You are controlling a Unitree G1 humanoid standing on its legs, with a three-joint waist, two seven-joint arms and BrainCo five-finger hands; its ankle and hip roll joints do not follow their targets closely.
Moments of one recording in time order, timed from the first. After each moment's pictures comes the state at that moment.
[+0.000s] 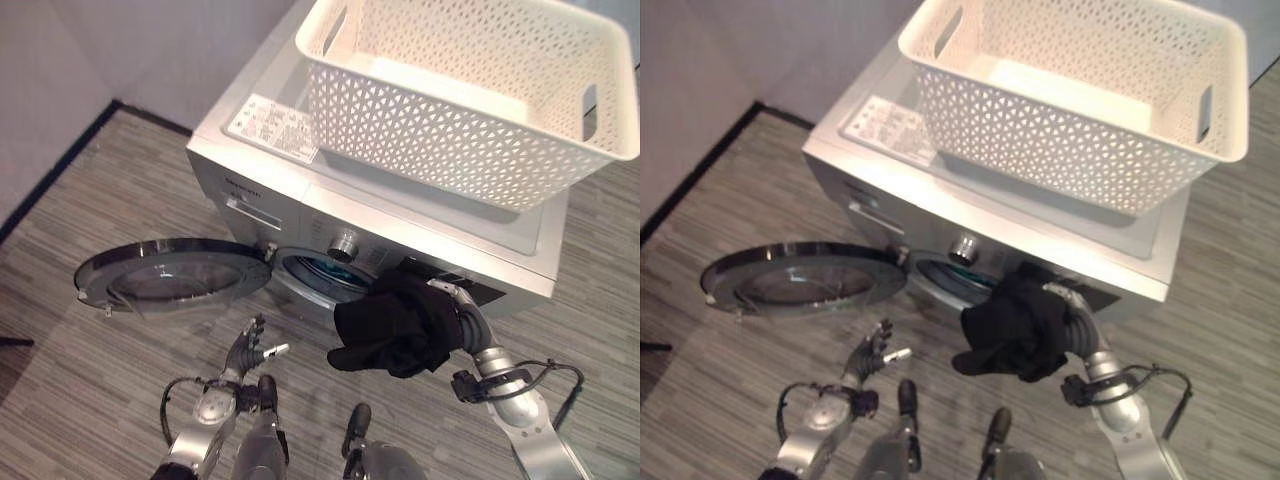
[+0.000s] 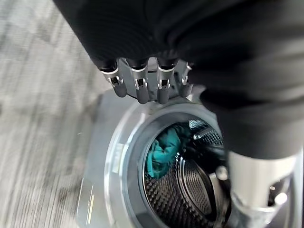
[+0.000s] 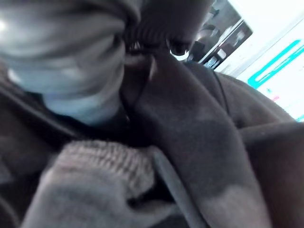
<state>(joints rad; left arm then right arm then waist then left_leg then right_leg) -0.08 0.33 -0.37 0.37 -0.21 -0.12 0.18 0.17 -0.48 0.17 -0.33 -0.21 -0.04 -0.11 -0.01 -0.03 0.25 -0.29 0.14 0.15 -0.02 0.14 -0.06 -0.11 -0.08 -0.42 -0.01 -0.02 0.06</state>
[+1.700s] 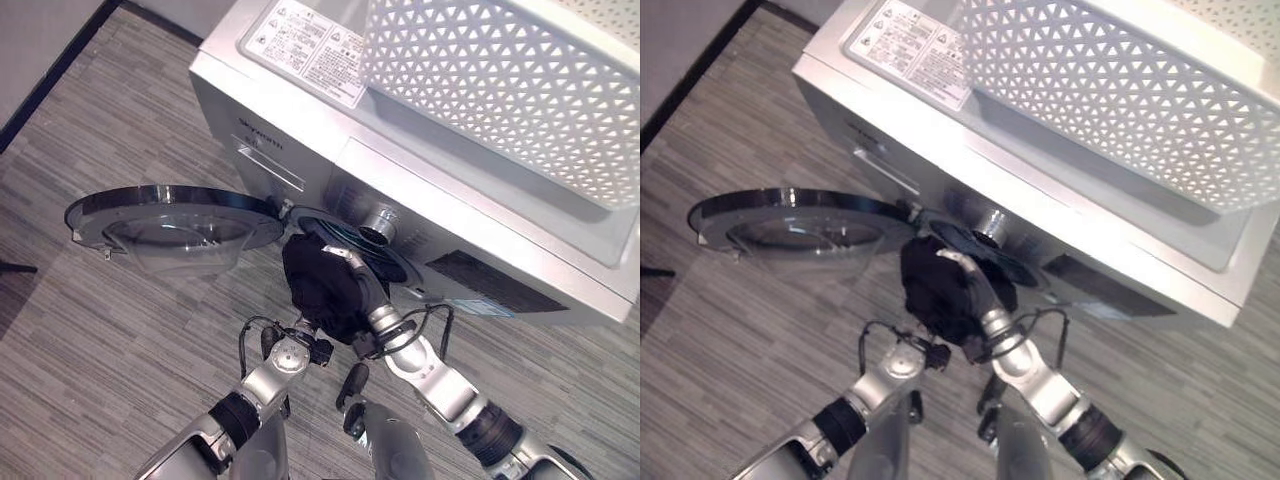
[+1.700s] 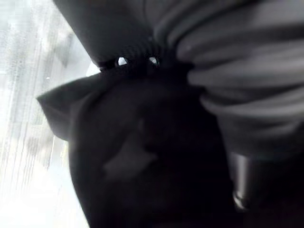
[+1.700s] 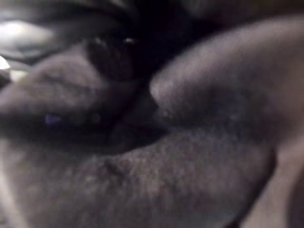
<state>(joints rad) -0.39 0.19 -0.72 0.44 -0.39 -0.13 0.30 -0.33 -0.33 0.70 -0.07 0.12 -0.04 -0.28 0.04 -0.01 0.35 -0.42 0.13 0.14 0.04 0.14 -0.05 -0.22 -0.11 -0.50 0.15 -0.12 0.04</state>
